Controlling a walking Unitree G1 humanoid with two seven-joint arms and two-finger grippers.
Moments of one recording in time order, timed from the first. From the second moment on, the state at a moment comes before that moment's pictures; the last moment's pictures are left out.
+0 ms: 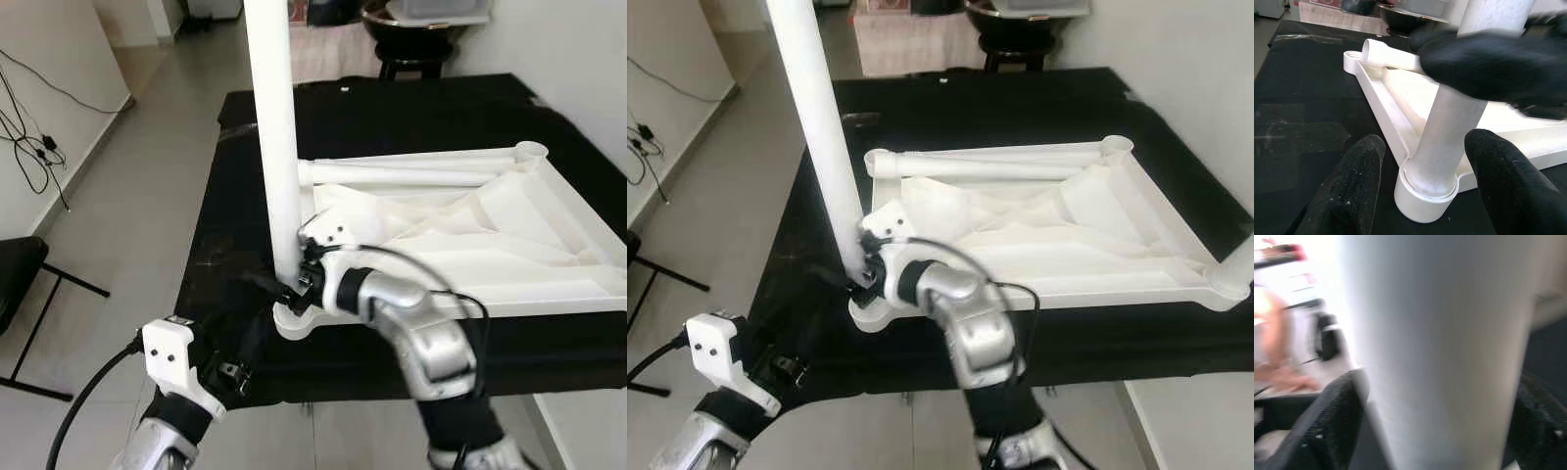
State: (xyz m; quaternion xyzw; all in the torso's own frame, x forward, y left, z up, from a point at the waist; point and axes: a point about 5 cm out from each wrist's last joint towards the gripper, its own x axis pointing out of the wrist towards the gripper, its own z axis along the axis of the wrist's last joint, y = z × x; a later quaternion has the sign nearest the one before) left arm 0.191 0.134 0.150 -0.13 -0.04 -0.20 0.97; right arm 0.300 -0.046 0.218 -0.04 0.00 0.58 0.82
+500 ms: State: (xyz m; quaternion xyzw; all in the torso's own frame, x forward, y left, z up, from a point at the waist) left arm 0.180 0.130 0.145 -0.13 -0.03 -0.20 0.97; right arm 0.333 -0.045 0.236 -0.10 0.00 0.74 0.66
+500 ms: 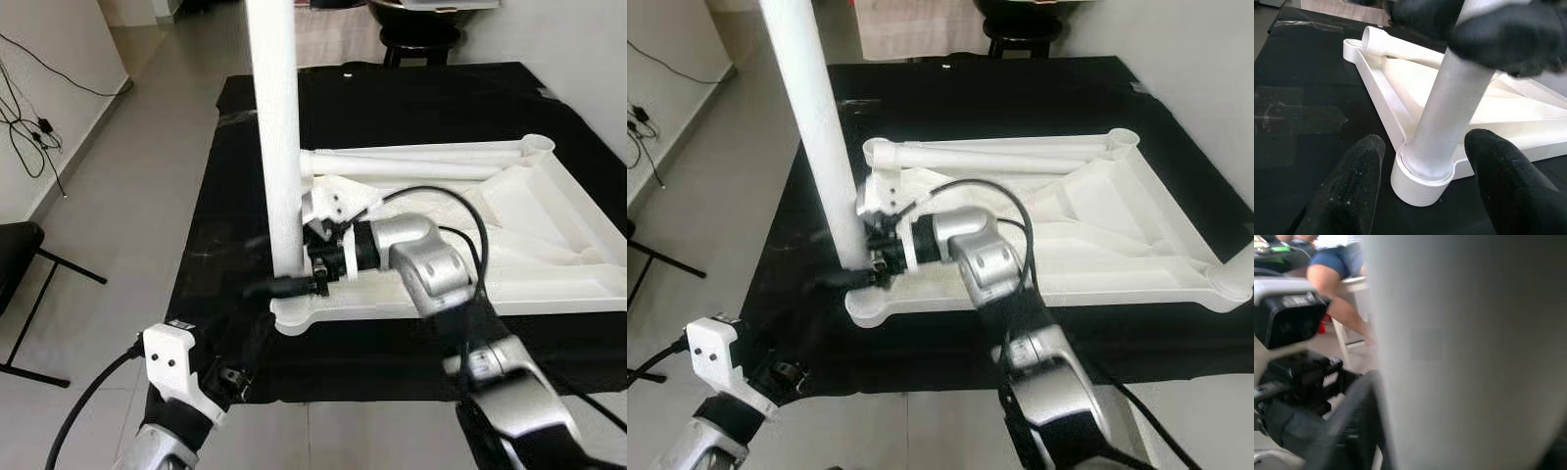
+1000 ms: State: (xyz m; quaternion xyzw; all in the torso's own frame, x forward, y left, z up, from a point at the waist) left arm 0.177 0.129 0.148 -0.13 -0.03 -0.20 0.97; right arm 0.343 -0.043 0.234 -0.09 -0.01 0.75 0.66
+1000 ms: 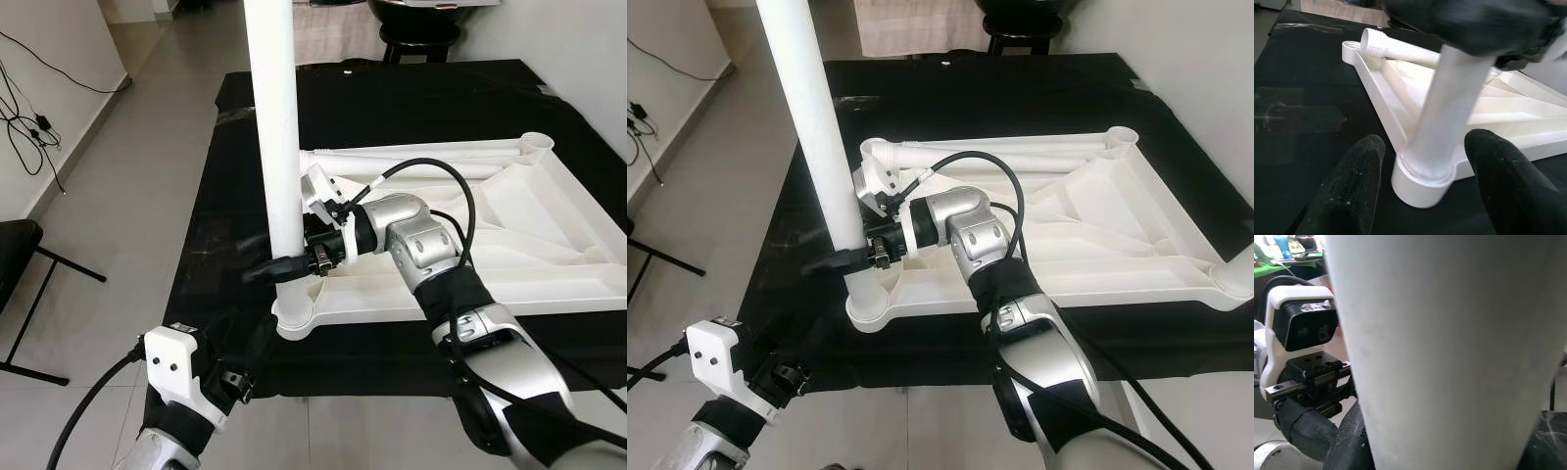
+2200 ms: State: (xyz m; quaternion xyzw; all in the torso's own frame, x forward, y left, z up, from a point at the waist) left arm 0.201 0.140 0.149 -0.12 -0.05 -0.18 0.98; right arm 0.287 -0.075 0.176 -0.03 -0.03 0.38 0.92
